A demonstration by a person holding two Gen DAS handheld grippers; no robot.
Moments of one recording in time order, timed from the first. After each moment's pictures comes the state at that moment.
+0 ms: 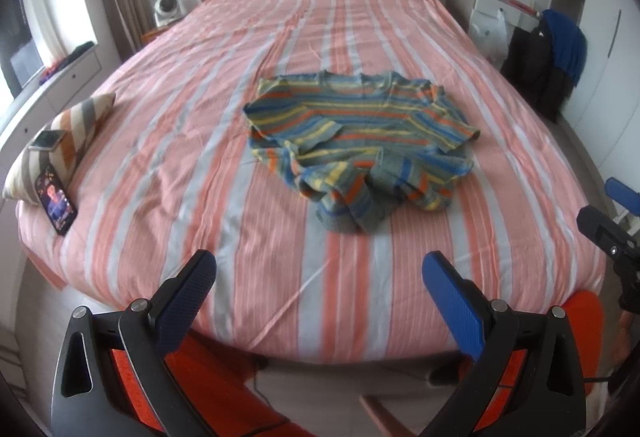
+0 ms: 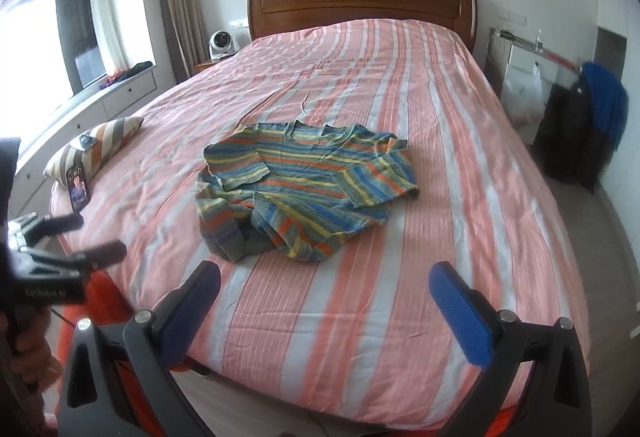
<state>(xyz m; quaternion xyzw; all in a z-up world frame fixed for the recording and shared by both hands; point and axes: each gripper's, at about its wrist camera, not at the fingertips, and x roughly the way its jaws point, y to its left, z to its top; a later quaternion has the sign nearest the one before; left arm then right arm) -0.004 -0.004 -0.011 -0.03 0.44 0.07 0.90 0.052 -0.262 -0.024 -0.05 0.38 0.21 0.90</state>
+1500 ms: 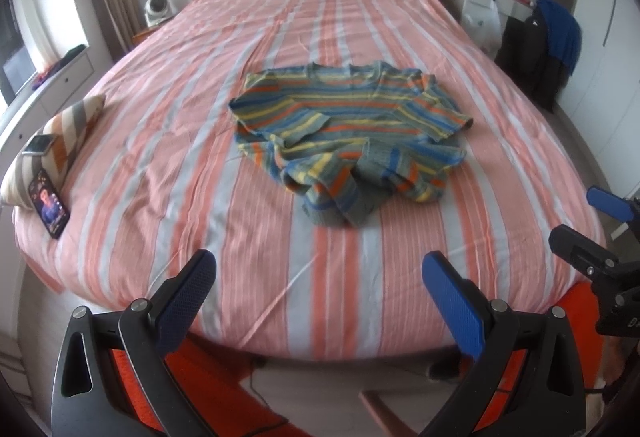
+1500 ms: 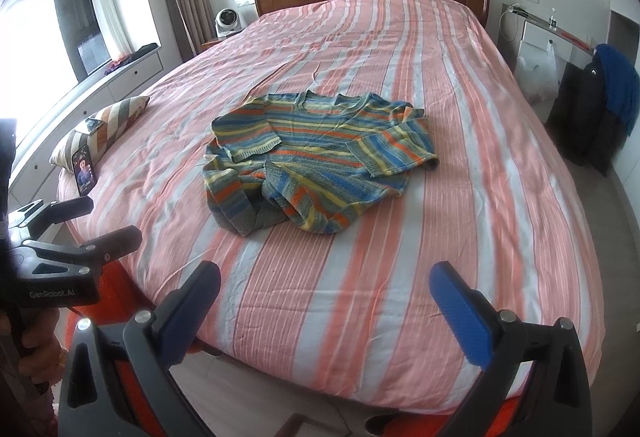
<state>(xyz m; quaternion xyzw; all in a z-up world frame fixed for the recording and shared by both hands) 0.000 -0.014 -0.021 -0.02 0.45 0.06 0.89 0.055 -0.250 -0.045 -0.05 0.43 0.23 0.87</state>
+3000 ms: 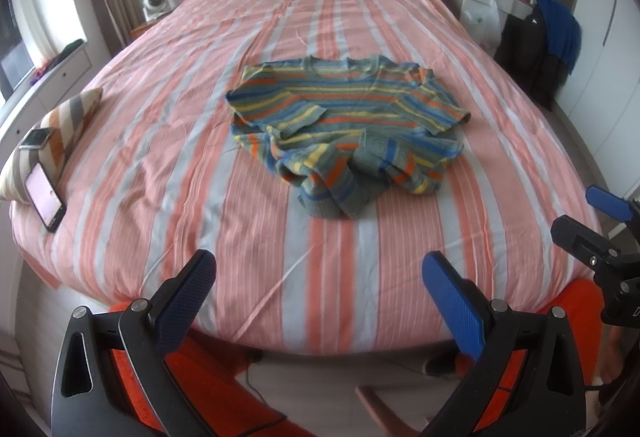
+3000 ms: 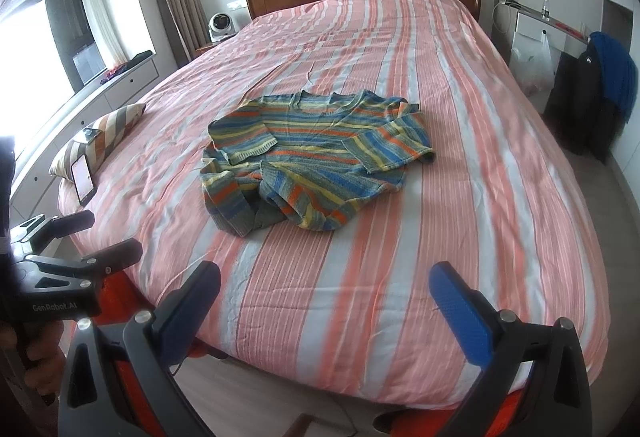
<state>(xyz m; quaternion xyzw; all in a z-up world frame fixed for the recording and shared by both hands) -0.003 -0.020 -0.027 -0.02 0.45 0.06 0.89 0.055 -0.257 -0.048 -0.03 0.43 0.22 0.87</state>
